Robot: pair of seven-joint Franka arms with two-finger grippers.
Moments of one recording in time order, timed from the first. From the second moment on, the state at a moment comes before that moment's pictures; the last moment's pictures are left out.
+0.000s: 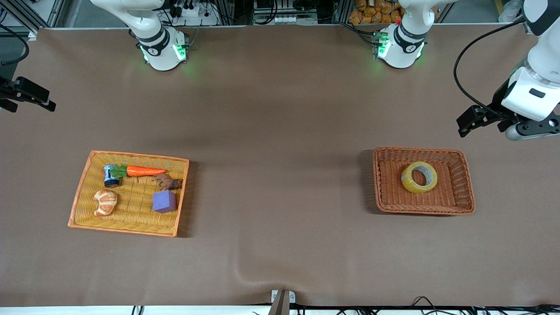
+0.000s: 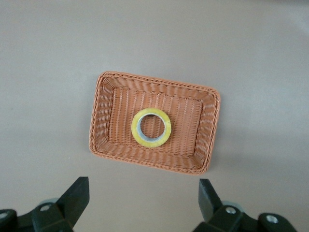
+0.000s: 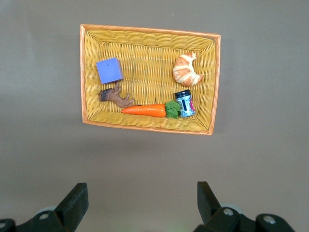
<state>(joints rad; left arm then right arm) 0.20 -0.02 -0.33 -1.66 0.07 1.72 -0.25 -0.04 -0.03 -0.06 -1.55 0.04 1.49 -0.08</state>
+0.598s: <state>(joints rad) 0.03 -0.06 -0.15 -1.66 -0.02 1.65 -0.18 -0.04 -0.03 -0.06 -1.55 0.04 1.49 -0.08</state>
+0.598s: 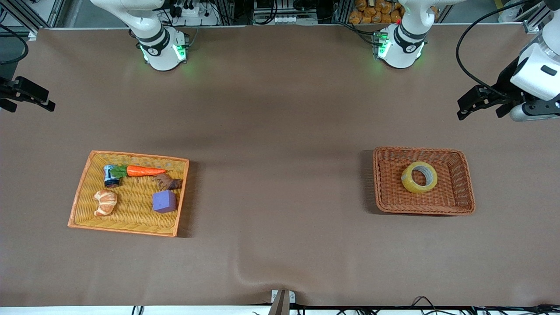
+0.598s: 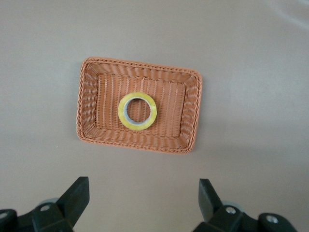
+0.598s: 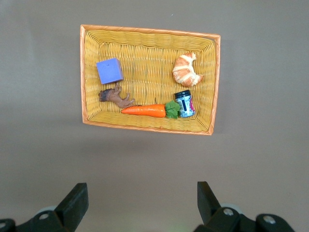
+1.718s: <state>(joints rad) -0.11 0.03 -0.02 -1.50 -0.02 1.51 -0.14 -0.04 -0.03 -0.06 -1.55 0.04 1.49 -0.08</state>
